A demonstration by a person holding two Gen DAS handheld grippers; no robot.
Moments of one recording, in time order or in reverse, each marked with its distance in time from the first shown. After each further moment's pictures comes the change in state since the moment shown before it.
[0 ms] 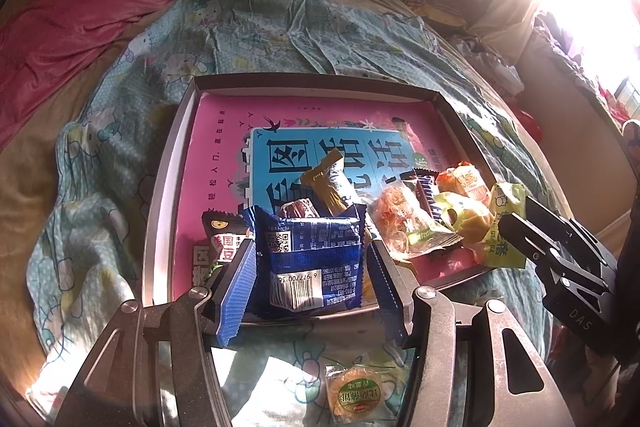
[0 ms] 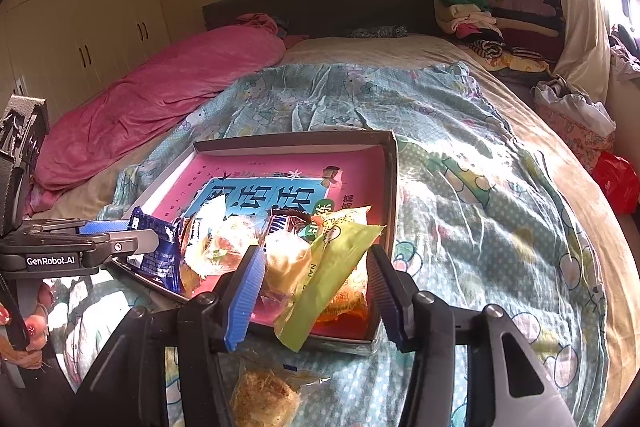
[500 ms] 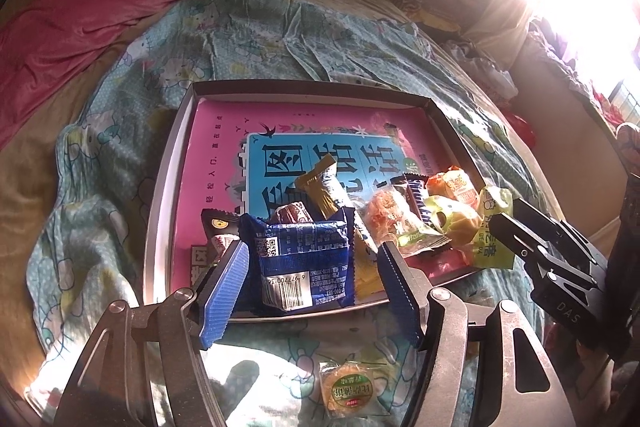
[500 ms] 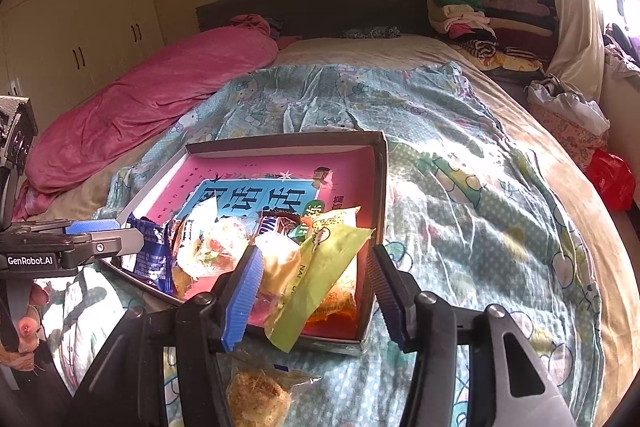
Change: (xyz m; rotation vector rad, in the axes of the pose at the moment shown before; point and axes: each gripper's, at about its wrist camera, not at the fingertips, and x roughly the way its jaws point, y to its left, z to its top) left arm -0.008 0.000 0.001 -0.003 -0.014 -0.023; right arm -0.002 -0.004 0.001 0.010 -0.004 -0.021
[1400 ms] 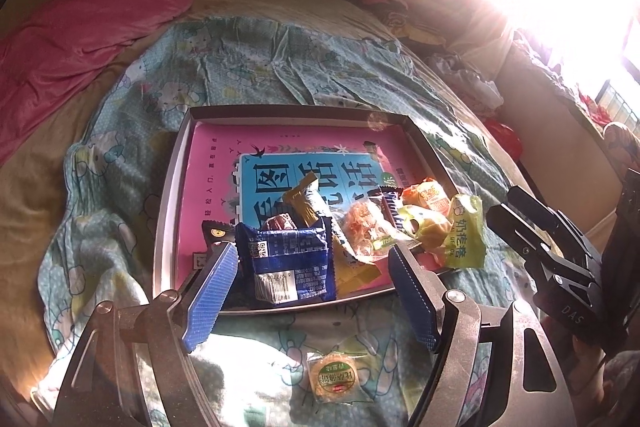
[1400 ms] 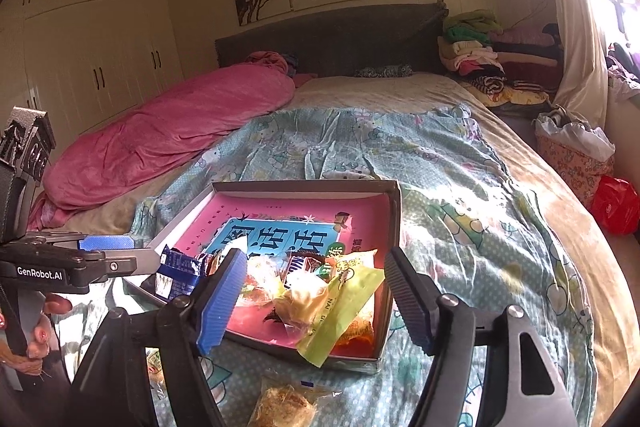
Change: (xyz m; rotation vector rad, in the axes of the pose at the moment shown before) left arm -0.030 -0.009 -0.002 0.029 -0.063 -0.034; right arm -0.033 0.013 0.010 -0.027 -0.148 0.044
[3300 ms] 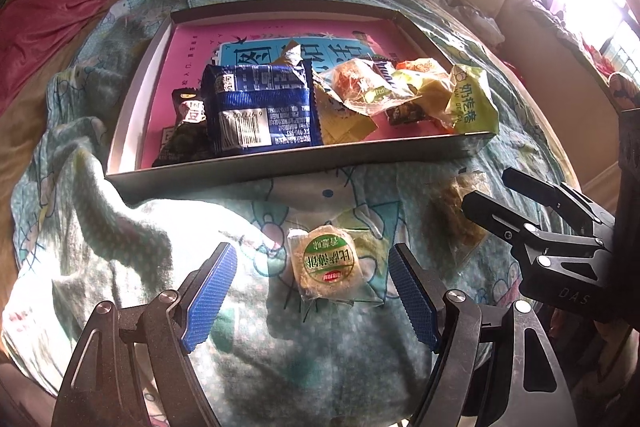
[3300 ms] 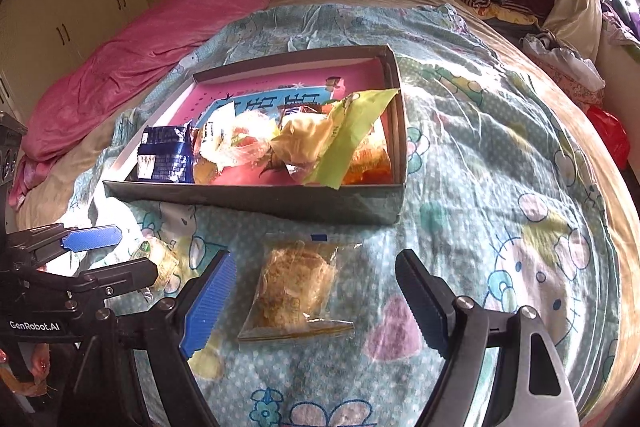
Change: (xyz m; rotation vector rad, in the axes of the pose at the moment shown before) left arm 0.025 -0.011 -0.076 0.056 0.210 0.020; right arm 0.013 0.012 -0.067 0.074 0.353 -0.071
